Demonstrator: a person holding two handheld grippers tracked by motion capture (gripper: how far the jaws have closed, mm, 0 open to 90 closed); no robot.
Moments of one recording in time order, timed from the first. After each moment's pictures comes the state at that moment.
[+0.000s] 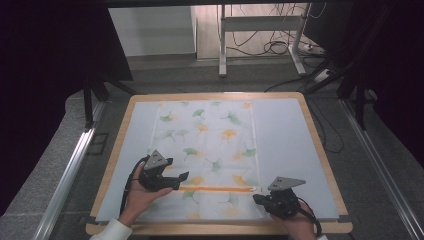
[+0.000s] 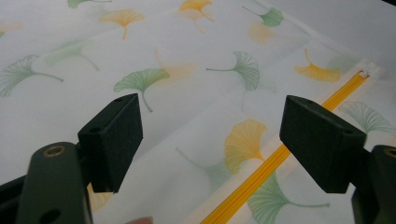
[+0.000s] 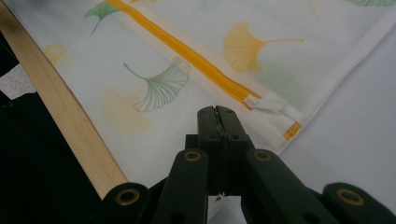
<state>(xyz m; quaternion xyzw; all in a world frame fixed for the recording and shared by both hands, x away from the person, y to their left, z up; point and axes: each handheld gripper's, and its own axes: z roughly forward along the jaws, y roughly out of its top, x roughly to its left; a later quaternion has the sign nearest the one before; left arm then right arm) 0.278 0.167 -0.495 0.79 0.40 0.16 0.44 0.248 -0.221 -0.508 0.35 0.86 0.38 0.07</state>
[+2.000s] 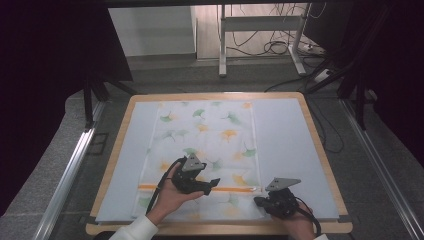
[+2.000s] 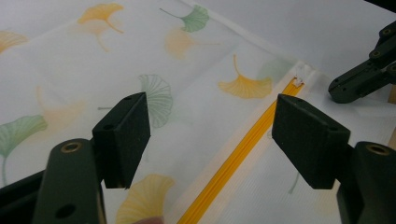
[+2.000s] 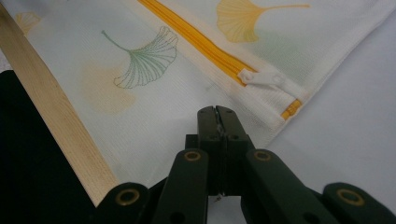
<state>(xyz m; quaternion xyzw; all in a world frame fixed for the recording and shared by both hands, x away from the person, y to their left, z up) 0.284 0.080 -0.494 0.83 0.33 0.11 0.43 0.254 -0.220 -0.520 0.35 0.87 0.34 0.06</state>
